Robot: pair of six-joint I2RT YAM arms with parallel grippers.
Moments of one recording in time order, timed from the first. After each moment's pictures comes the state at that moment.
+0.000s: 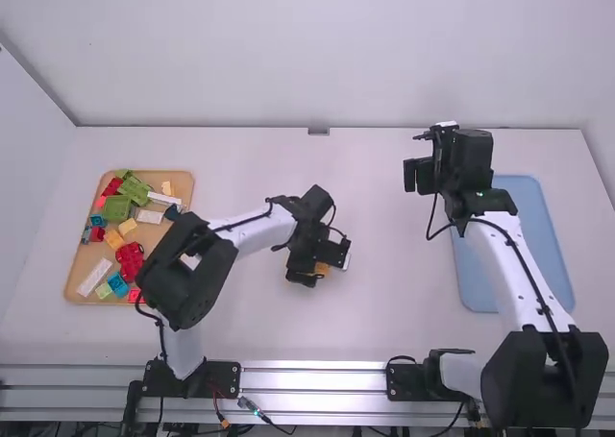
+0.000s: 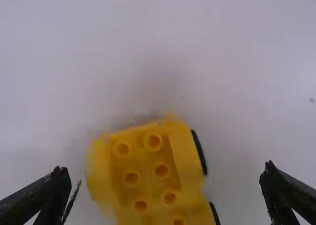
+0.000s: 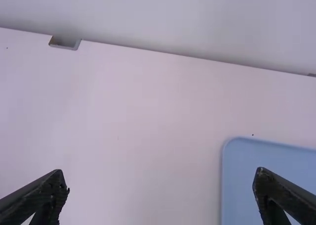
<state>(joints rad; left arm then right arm) -0.61 1.91 1.18 -0.70 0.28 1.14 0.03 1.38 1.07 -0.37 -0.07 -0.16</state>
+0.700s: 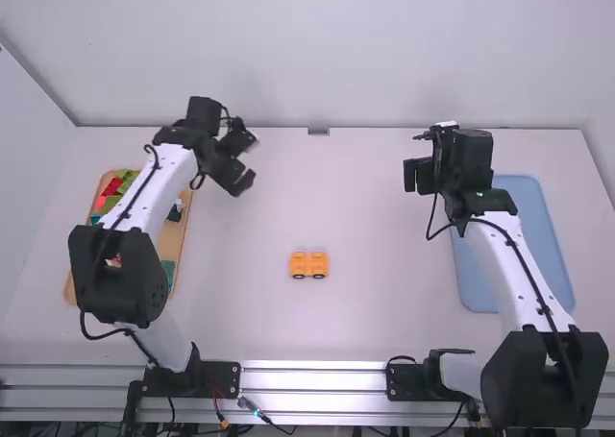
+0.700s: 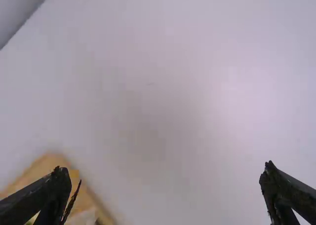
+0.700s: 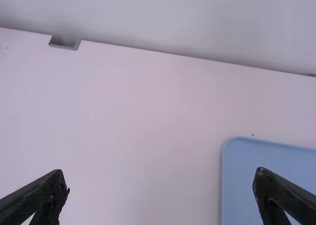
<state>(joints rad) -0.05 1.77 1.52 -0.84 0.09 0.57 0.03 1.38 1.07 -0.37 -0.07 -0.16</state>
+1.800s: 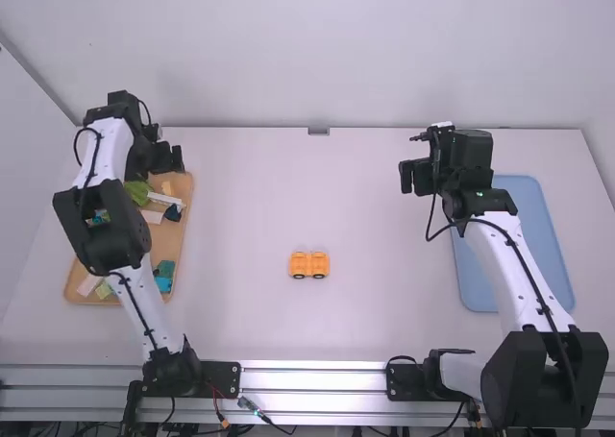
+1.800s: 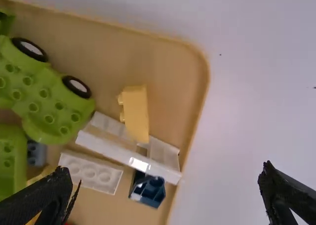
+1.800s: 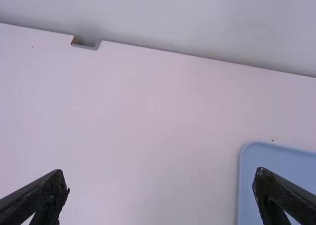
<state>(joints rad) 0.34 2.22 2.00 -1.15 0.07 0.05 0.03 1.38 1.07 -0.38 -0.14 -0.16</state>
